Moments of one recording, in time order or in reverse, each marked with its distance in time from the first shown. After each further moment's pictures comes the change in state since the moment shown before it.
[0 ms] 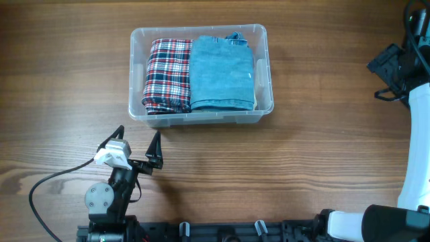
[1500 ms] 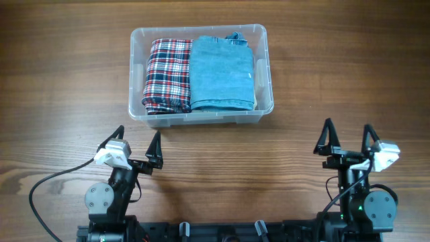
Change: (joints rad) left arm 0.000 -0.001 0.000 0.000 0.000 0.000; right arm 0.212 -1.514 -1.391 1.035 -0.299 -0.354
